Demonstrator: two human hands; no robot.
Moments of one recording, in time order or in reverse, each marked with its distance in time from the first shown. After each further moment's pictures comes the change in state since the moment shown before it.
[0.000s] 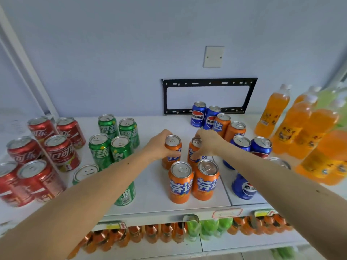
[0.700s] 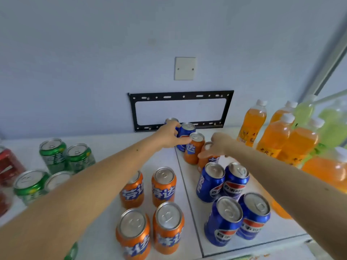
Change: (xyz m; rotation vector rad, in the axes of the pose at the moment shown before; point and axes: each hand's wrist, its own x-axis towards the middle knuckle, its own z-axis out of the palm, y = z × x) left_hand 0.146 0.108 0.048 0.090 -0.124 0.151; right_hand 0.068 0.135 -0.070 0.062 -0.079 0.313
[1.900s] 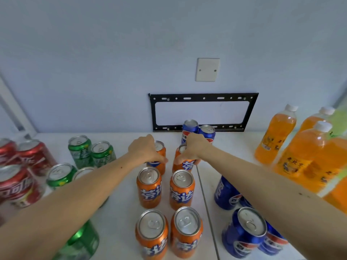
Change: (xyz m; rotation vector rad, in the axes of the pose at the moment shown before) left_hand -0.055 -0.070 -0.043 0.573 0.143 -0.438; right_hand -0.002 -0.114 0.037 0.136 -0.063 -0.244
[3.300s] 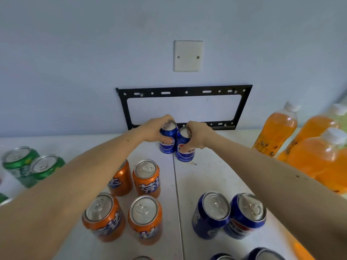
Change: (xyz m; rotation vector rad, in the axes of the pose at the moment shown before) left_hand 0.135 0.090 0.015 -0.333 -0.184 0.502; right_hand 0.106 0.095 -0.054 -0.090 0.028 -0.100
